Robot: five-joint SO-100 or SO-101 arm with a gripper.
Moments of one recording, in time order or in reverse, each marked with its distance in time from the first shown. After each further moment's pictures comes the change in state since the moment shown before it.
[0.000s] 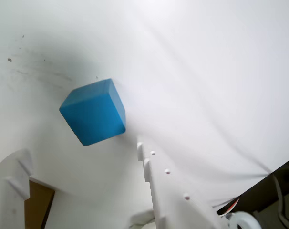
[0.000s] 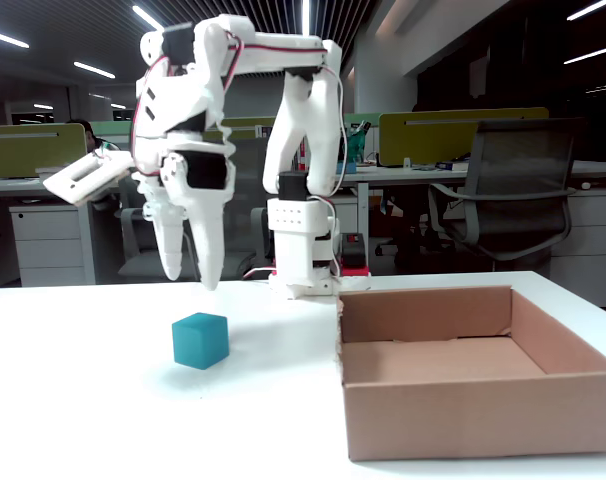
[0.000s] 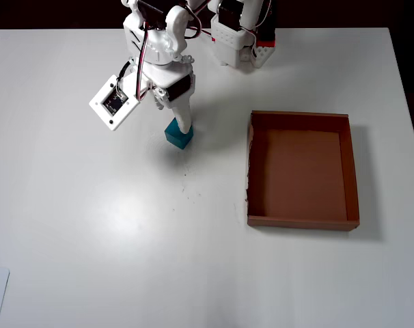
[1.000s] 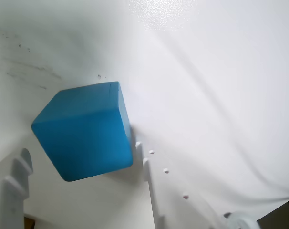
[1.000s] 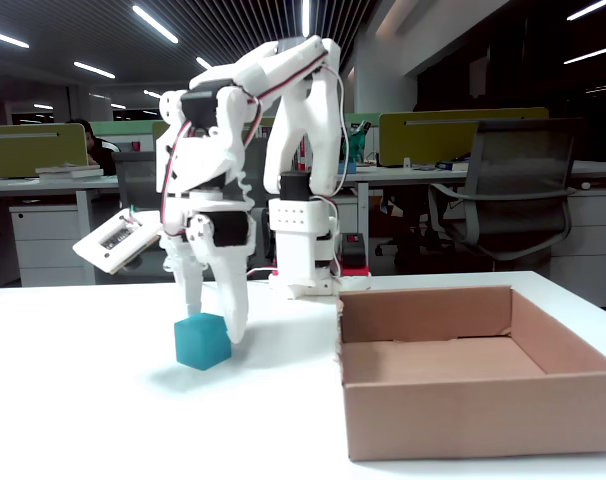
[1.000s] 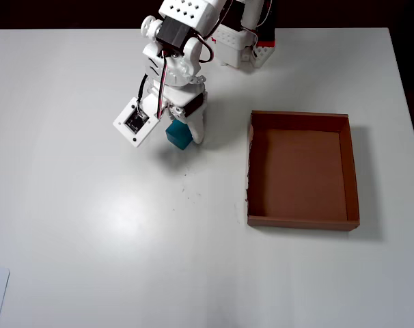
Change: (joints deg) arm -2.8 -1.6 14.8 -15.9 0.0
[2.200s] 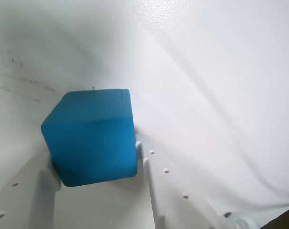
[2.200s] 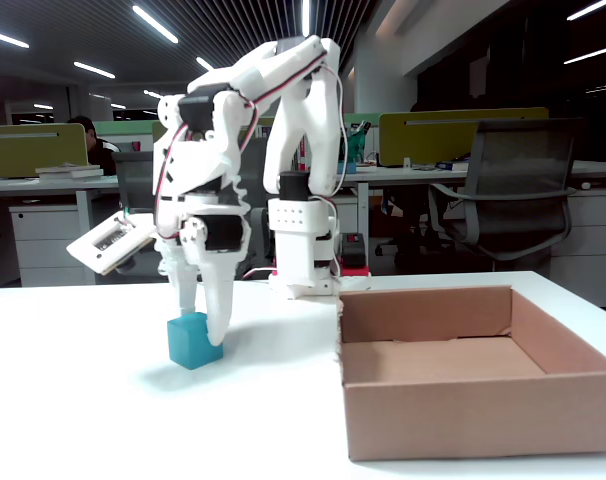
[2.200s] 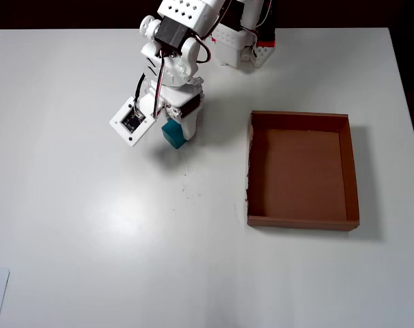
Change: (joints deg) arm 1.1 -0.4 1.0 -3.1 0.0
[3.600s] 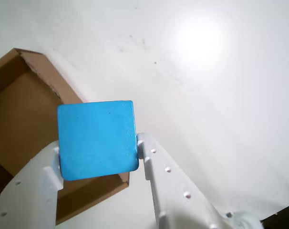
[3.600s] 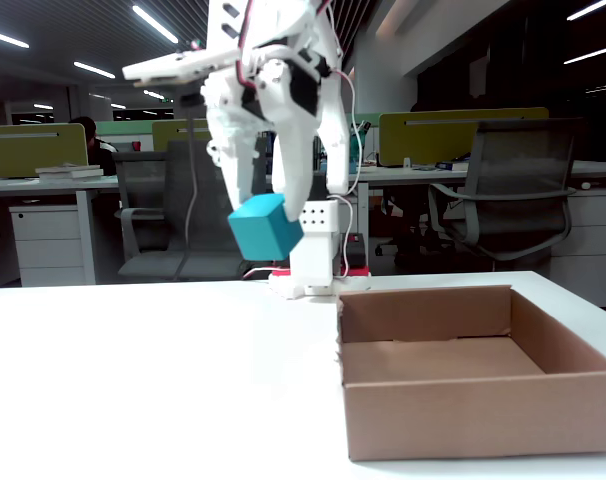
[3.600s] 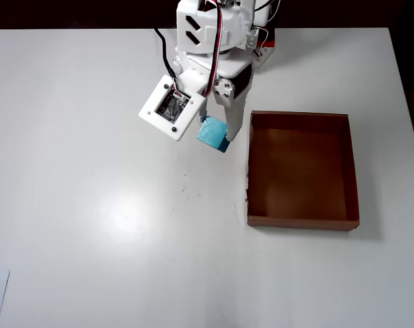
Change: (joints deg) arm -24.2 9.1 -30.0 25.0 9.1
